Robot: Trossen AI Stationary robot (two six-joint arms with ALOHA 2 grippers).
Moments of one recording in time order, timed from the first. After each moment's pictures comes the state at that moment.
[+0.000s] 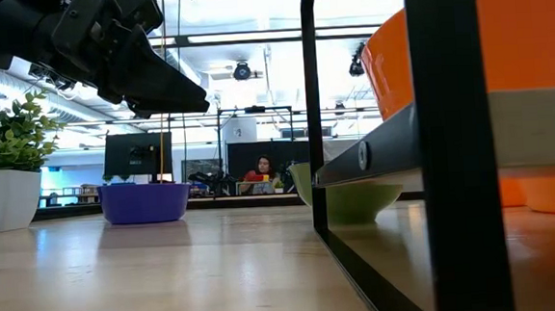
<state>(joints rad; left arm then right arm) -0.36 1.34 0.45 0.51 -0.47 -0.23 0.69 1.25 1.04 -0.83 0.24 0.69</state>
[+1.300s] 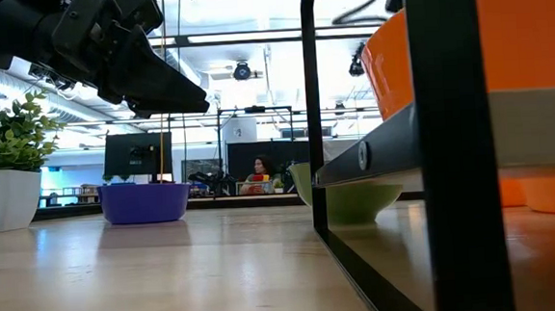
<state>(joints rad) -0.36 1.34 0.45 0.50 -0.47 -0.23 -0.01 1.30 0.86 -0.84 0.33 0.78</state>
